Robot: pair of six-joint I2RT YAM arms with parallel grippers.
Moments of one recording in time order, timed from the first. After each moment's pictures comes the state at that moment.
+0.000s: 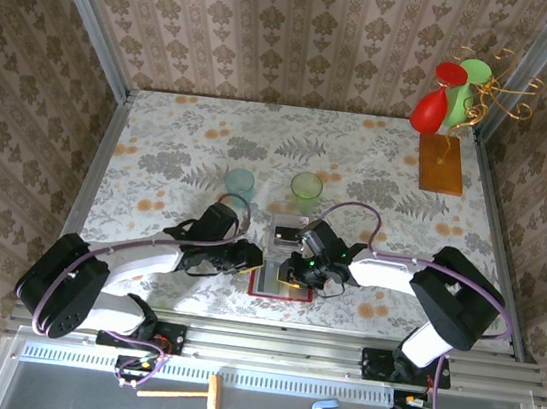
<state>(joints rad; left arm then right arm) -0.73 1.31 0.52 -0.09 0.49 -0.95 0.76 1.60 0.67 -0.08 -0.42 0.93</state>
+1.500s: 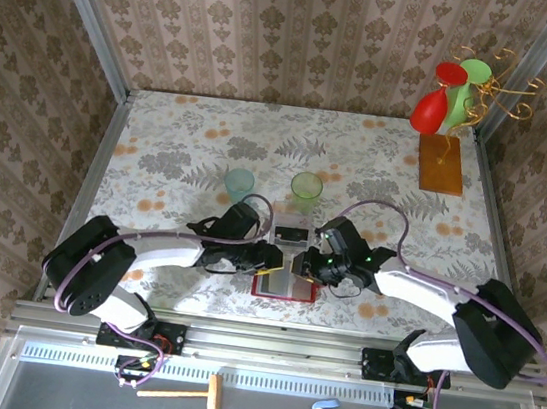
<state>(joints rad) -0.83 1.47 0.62 0.00 0.52 -1.01 0.69 1.33 0.61 -0.20 -0.39 0.92</state>
